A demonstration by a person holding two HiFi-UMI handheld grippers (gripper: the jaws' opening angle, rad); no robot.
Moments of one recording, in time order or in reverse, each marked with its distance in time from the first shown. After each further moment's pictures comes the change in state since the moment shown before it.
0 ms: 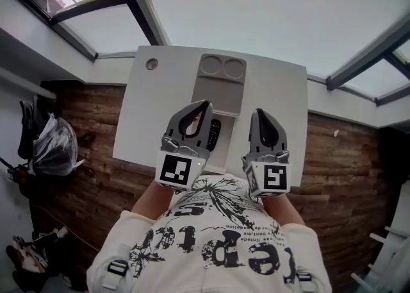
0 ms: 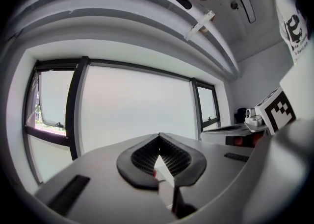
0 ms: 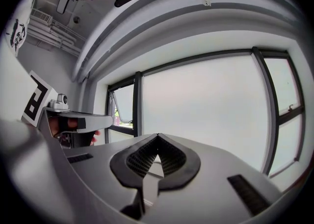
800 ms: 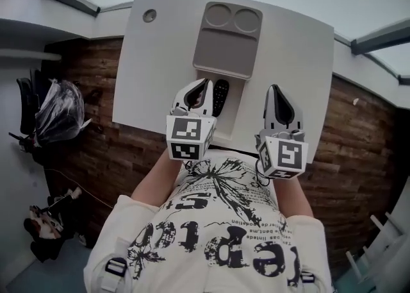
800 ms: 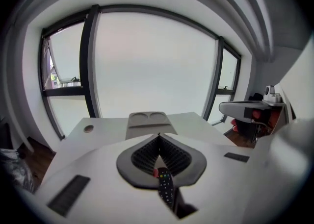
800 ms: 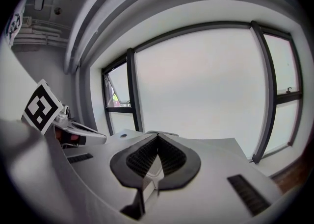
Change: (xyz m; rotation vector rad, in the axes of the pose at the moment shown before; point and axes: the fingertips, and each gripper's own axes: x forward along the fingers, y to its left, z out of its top) left arm 0.011 0.011 -0.163 -0.172 0.546 0.159; right arm 0.011 -0.033 -0.098 0.068 0.258 -0.001
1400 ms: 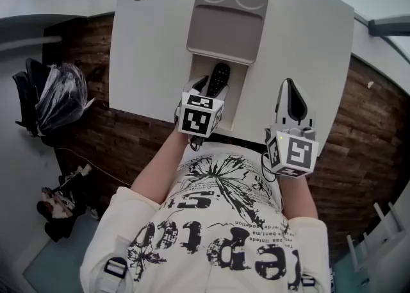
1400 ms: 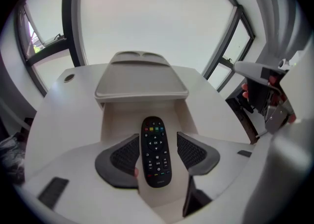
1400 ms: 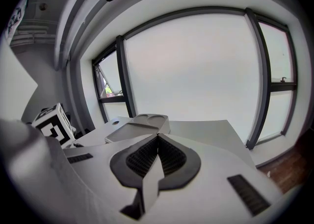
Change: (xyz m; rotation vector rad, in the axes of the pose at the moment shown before) left arm 0.057 -0.020 -0.146 -0.066 0.530 -0.098; right arm 0.011 -0.040 -0.062 0.056 0.154 -0.045
